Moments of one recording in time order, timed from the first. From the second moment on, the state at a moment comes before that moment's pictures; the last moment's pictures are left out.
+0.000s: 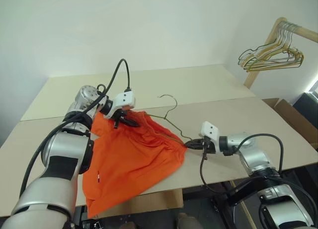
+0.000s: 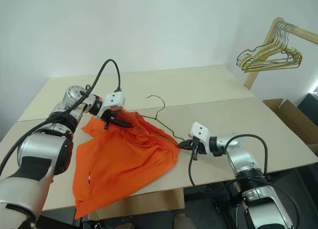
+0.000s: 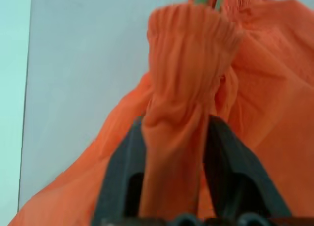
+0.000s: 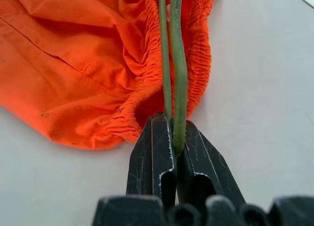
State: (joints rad) left arm -1.22 0.48 -0.15 1.33 0.24 -0.33 -1.50; right arm -0.48 -0.54 0.18 0.35 0.10 0.12 1.15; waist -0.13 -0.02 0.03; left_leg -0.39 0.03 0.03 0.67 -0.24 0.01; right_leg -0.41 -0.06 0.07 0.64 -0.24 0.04
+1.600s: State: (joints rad) left arm -1.25 0.49 -0.13 1.33 0.21 -0.37 -1.55; right arm -0.45 -0.61 0.03 0.34 0.20 0.17 1.12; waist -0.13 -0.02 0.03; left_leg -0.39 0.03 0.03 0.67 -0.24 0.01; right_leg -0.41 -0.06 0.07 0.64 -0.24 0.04
